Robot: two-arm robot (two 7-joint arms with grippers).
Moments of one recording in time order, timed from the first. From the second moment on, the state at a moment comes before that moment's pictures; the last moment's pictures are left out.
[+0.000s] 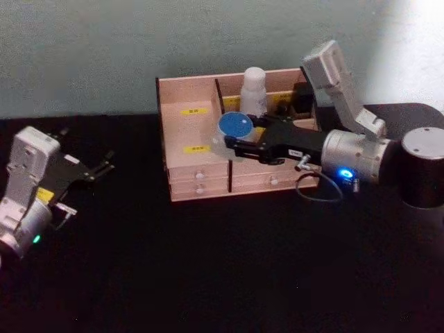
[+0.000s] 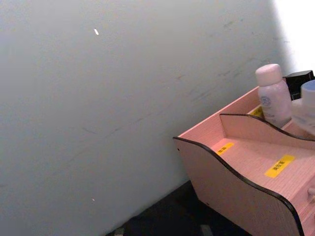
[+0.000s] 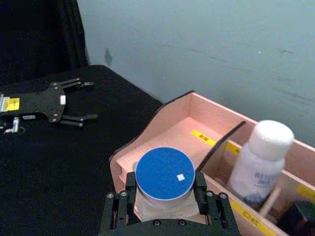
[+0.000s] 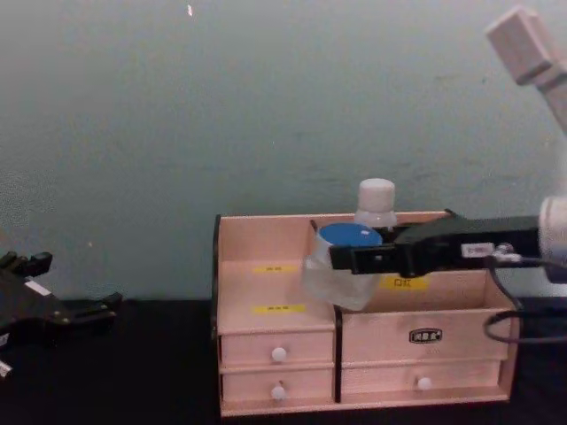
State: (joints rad) left arm -0.20 0.60 0.45 -1.41 -0.25 -0.12 0.03; right arm 0.52 0.45 -0.55 -1.37 0.46 0.27 0.55
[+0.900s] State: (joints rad) left arm -0.20 0.60 0.45 -1.41 -0.25 -0.12 0.03; right arm 0.67 0.32 -0.63 -1.14 0.41 0.22 0.60
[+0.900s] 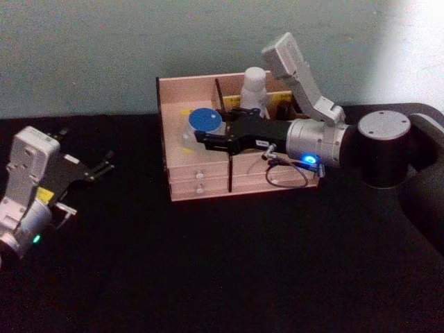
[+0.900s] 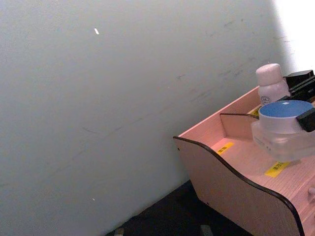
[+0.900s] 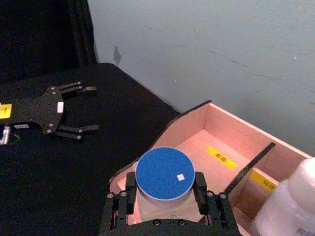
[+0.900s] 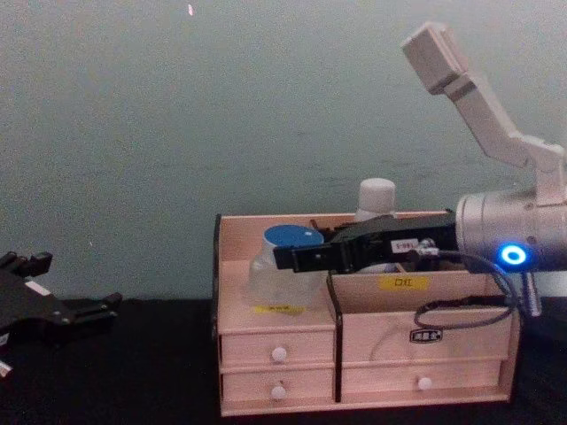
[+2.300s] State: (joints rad) left arm -0.20 0.60 0.45 -1.41 -0.25 -0.12 0.03; right arm 0.74 0.21 -0.62 -0.95 0.38 0.21 0.61
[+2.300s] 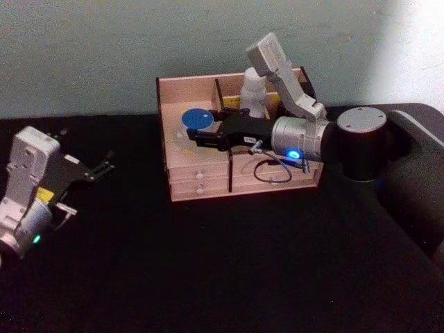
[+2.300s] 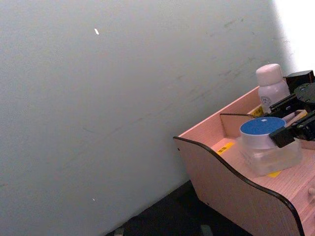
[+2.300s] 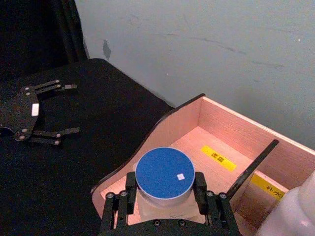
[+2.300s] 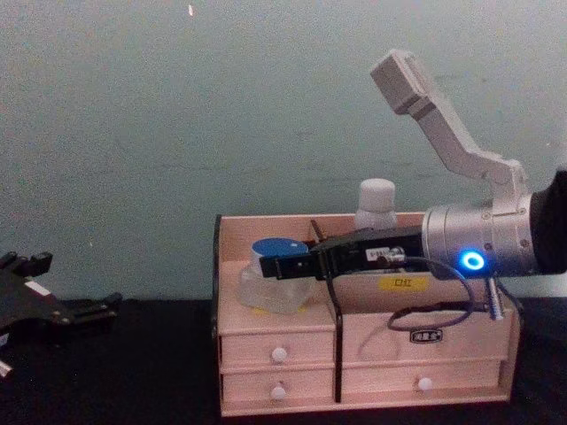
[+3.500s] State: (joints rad) left arm -0.20 0.60 0.45 -1.41 -0.25 -0.12 0.03; right arm 0.74 0.21 -0.62 -0.94 0.37 0.22 0.60
